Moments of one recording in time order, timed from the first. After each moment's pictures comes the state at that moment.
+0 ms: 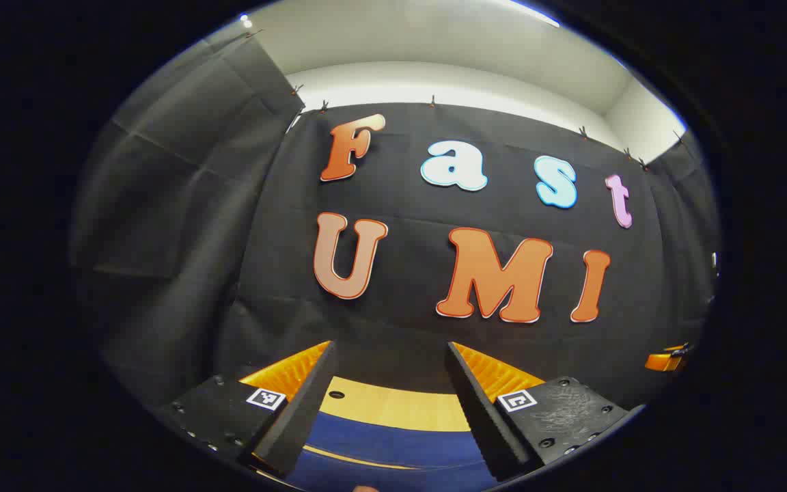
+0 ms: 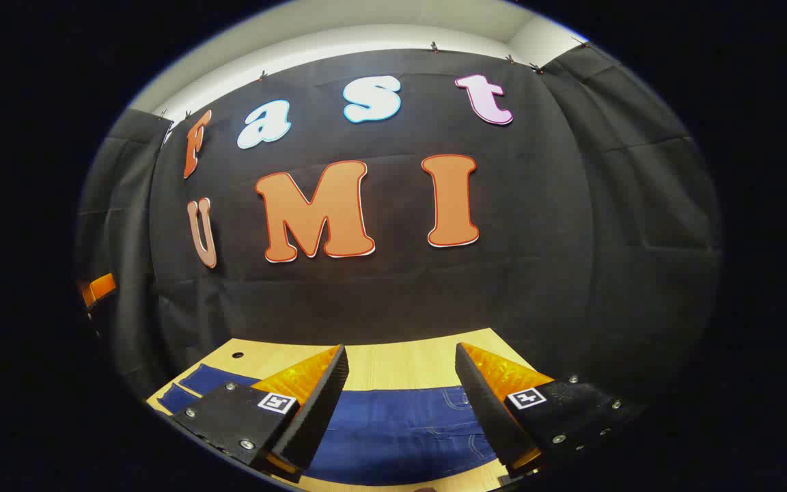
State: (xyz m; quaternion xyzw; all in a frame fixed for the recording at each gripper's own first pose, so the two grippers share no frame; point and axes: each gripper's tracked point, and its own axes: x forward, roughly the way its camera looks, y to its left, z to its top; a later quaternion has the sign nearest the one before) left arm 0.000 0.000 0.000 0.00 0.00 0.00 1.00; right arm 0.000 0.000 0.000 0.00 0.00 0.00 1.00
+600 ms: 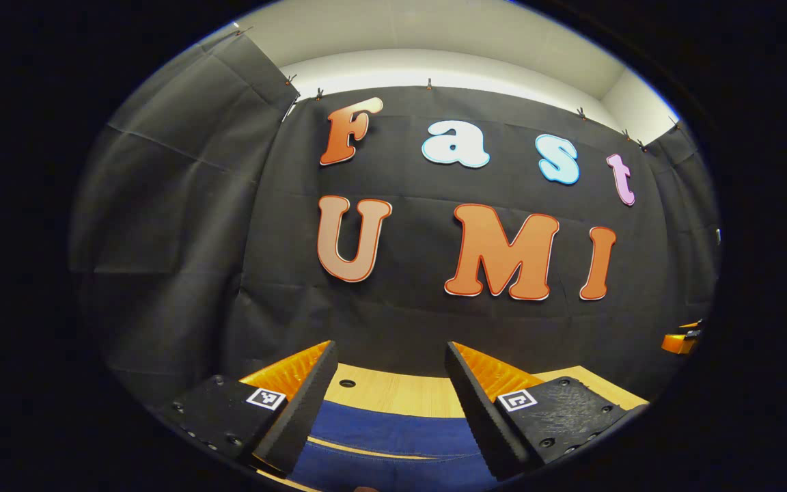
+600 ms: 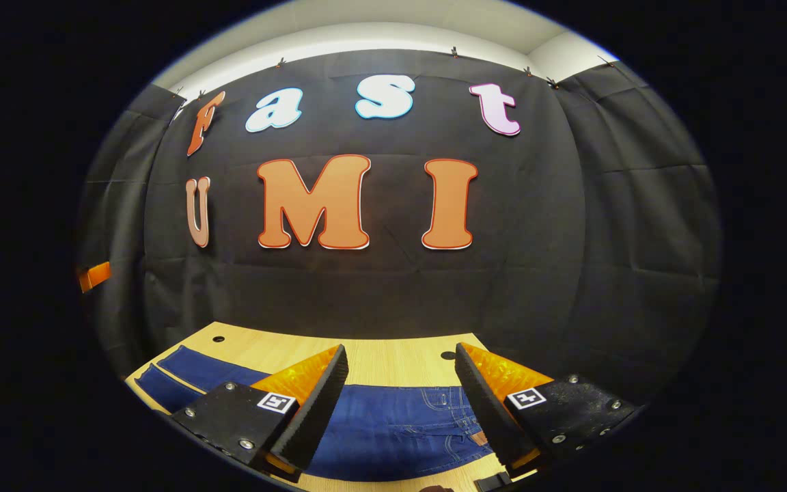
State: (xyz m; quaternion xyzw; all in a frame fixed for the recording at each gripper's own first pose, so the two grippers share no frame) left arm 0.010 0.014 -0.030 0.01 0.04 0.01 1.00; right arm -0.006 -0.004 0.001 -0.04 0.00 -0.02 1.00
